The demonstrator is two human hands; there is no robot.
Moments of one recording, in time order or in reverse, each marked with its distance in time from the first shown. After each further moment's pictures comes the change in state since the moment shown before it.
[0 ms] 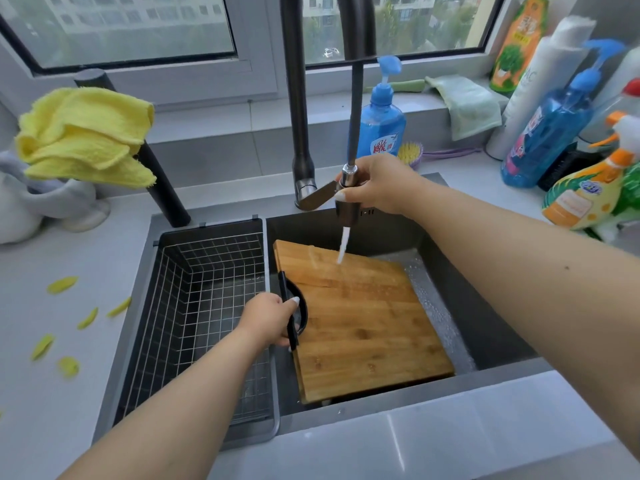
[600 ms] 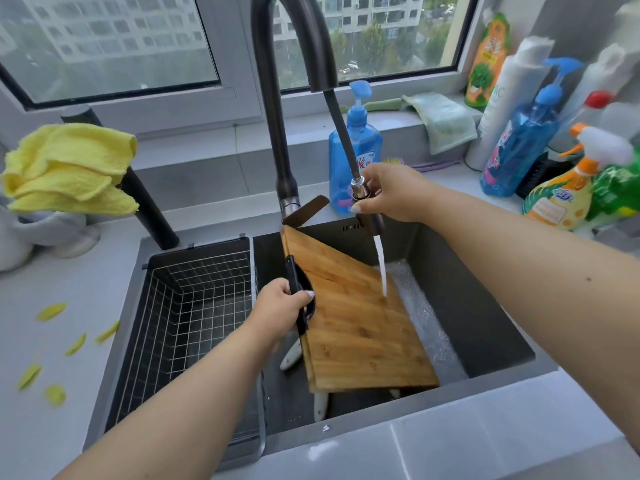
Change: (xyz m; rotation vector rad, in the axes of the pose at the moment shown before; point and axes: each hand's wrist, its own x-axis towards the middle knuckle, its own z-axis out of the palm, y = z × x) left_hand -0.008 0.045 0.018 -0.237 0.018 0.206; right_hand -0.017 0.026 -0.038 -0.144 0.029 0.000
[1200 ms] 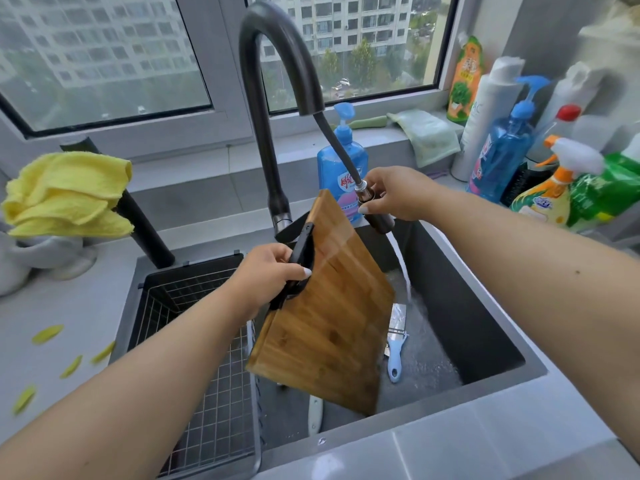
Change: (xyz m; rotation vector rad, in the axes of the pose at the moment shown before) left_hand -0.006 0.084 -0.022 0.159 -0.102 0.202; right_hand 0.000 0.018 -0.023 -0.055 0.027 0.049
